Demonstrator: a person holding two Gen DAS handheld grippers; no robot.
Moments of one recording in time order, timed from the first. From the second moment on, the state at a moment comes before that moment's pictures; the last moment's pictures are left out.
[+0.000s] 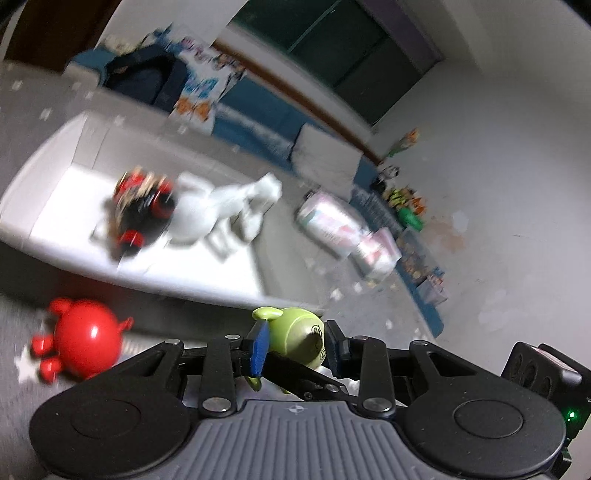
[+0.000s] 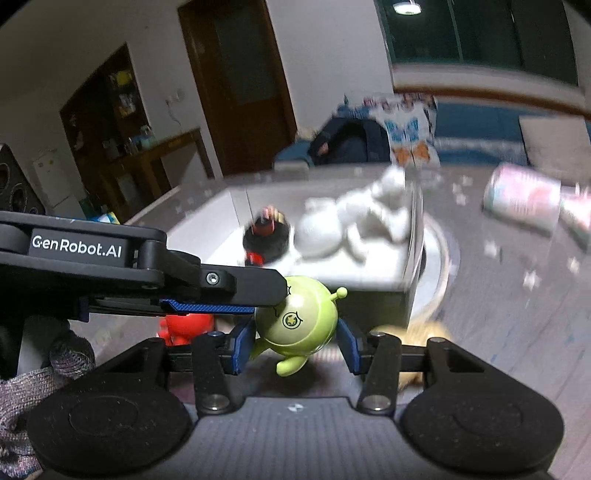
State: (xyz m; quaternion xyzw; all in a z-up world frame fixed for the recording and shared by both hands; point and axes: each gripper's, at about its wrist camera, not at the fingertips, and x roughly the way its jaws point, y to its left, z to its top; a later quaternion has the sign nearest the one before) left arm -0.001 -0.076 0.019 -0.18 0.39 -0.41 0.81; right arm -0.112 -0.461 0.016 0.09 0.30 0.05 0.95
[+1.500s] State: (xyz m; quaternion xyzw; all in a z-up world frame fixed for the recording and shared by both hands) left arm 0.112 -0.129 -0.023 -0.17 0.45 -0.32 0.82; right arm 0.056 -0.480 -0.011 -0.10 0.43 0.09 0.89
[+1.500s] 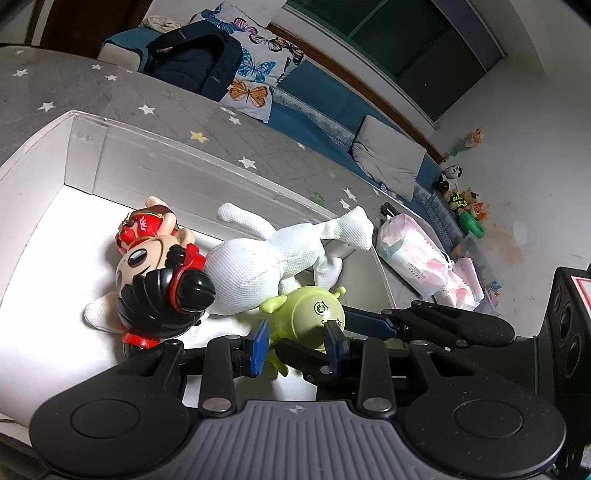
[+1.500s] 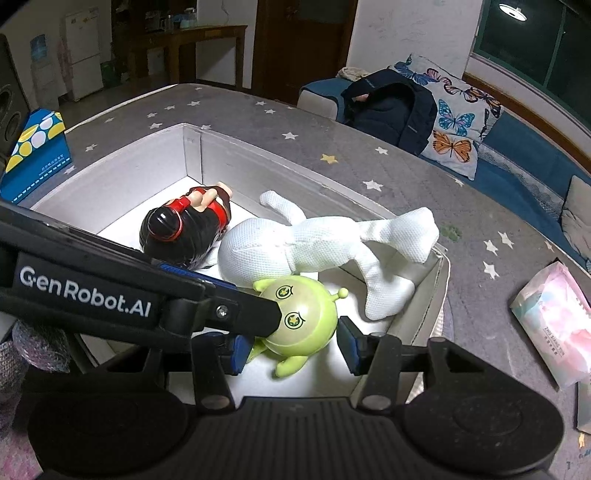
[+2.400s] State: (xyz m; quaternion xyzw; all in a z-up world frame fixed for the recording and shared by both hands) left arm 0.085 -0.116 0.002 -0.16 0.42 -0.32 0.84; right arm 0.014 -0.485 0.019 -0.07 0.38 0.08 0.92
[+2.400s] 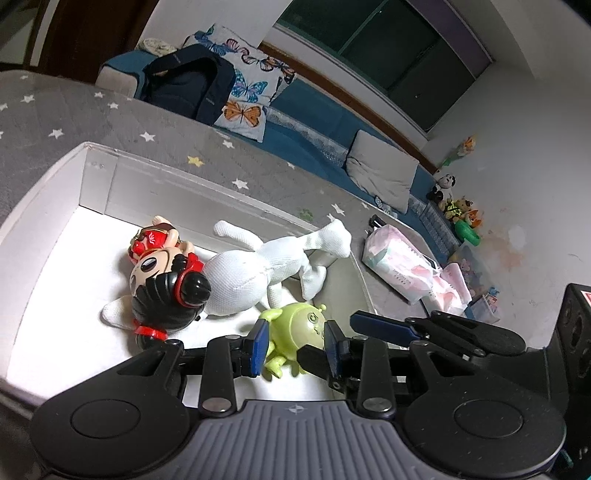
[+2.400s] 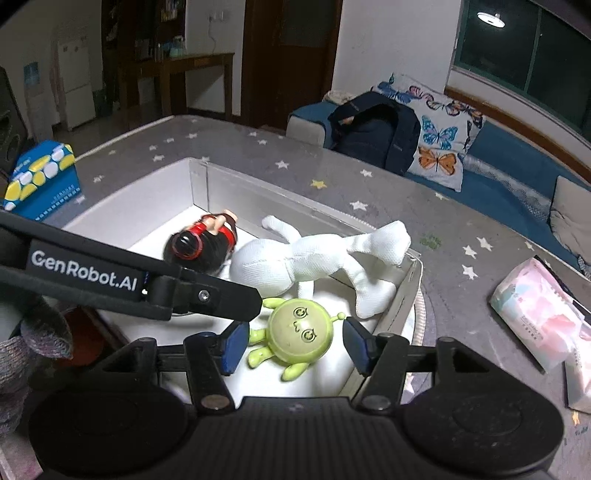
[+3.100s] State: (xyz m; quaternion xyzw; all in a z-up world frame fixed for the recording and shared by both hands) left arm -0.006 -0.129 0.015 -0.09 0.39 -0.39 0.83; right arm -0.116 -0.497 0.017 0.00 0.32 0.04 0.95
